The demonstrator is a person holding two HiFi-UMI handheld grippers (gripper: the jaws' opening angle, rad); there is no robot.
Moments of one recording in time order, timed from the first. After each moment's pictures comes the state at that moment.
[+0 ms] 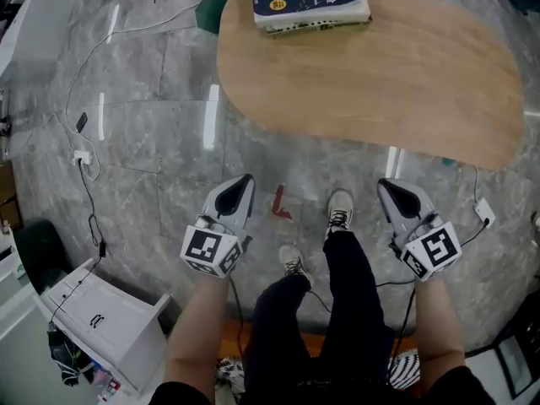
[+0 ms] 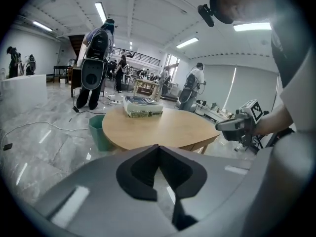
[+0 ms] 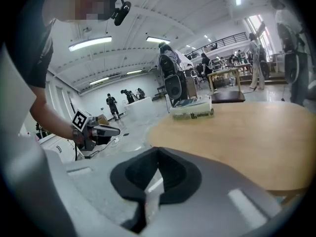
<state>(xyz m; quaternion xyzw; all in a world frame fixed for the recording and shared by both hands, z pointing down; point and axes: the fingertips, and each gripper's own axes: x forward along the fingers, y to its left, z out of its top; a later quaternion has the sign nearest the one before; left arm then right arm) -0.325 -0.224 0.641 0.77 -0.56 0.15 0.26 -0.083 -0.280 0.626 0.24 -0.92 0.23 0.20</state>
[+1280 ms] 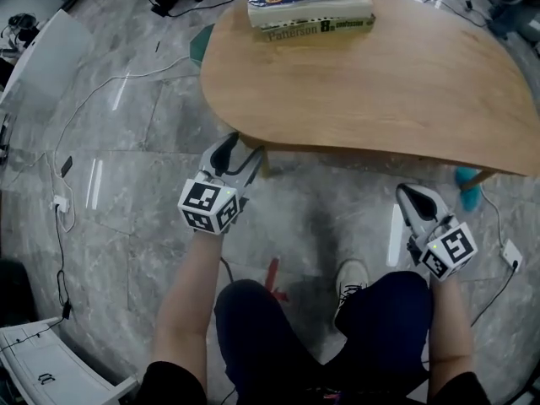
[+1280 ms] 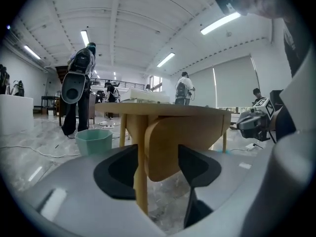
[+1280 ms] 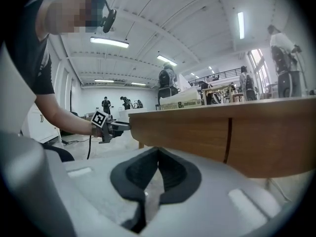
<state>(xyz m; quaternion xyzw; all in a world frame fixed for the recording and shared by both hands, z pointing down) -0.370 -0.315 0.847 0.82 -0.55 0.10 0.08 -0.059 -0.280 0.840 0.30 -0.94 0.10 0.11</state>
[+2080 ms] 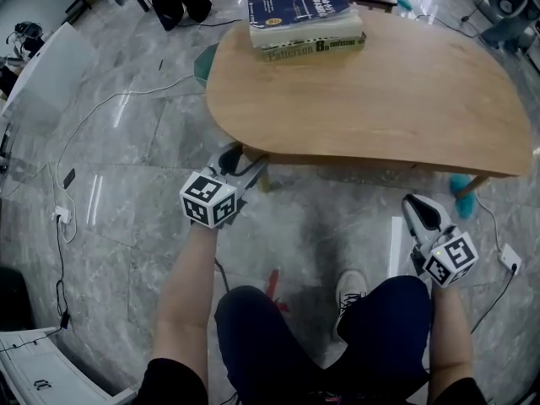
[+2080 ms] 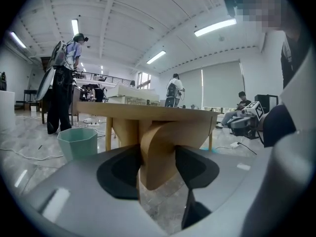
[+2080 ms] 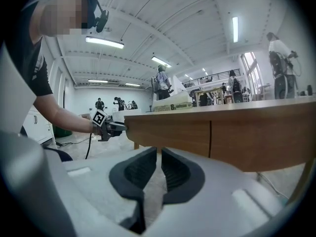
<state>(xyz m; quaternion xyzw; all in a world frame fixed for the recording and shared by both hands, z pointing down) -0.352 -0.322 0.839 0.87 -0.47 0.11 0.09 -0.025 -0.268 0.828 0.34 -0.93 0.10 0.10</state>
